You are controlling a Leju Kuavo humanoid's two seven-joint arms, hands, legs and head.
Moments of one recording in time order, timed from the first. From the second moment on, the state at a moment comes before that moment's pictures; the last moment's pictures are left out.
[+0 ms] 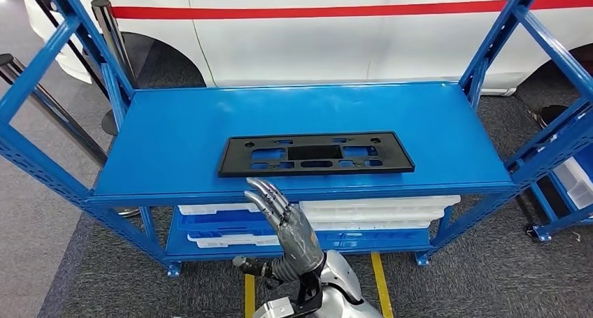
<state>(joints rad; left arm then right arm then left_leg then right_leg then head) -0.07 -0.17 -0.64 -0.23 1.47 -0.16 -0.37 -0.31 0.14 0.78 -1.22 0.52 -0.47 -0.63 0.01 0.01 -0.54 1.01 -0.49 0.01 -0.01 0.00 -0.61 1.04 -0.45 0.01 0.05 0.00</state>
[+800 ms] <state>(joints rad) -0.07 -0.17 -0.64 -0.23 1.47 -0.15 -0.36 -0.31 0.14 0.76 -1.21 0.52 -0.47 -0.62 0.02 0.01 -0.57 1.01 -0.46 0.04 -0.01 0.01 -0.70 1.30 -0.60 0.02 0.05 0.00</state>
